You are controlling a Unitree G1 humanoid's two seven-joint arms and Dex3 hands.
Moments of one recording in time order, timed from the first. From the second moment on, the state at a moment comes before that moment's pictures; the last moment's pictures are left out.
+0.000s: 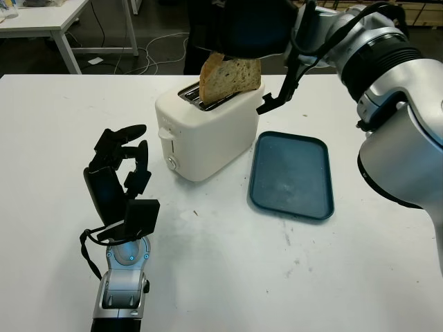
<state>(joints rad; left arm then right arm) -0.03 -0.05 0.03 -0.08 0.33 -0.32 0.49 -1.67 -0.32 1.13 1.40 -1.35 -0.45 -1.03</state>
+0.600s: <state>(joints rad) -0.03 -0.06 0.04 -0.08 0.33 -0.32 0.51 -1.70 -0.28 1.08 1.40 -1.34 -0.42 -1.00</state>
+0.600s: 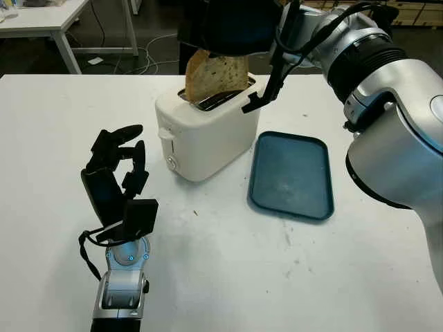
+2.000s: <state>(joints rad) -0.01 -0.06 0.04 -0.08 0.33 -0.32 0.52 -1.54 -0.39 1.05 1.41 -1.31 -0.39 -0.87</state>
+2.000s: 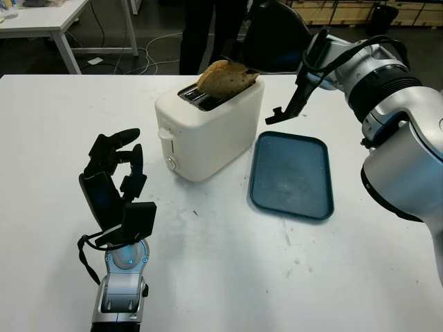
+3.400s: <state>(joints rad) -0.01 -0.06 0.03 -0.07 0.33 -0.32 0.53 -1.56 -0.38 1.13 1.41 -1.36 -0.30 -0.70</state>
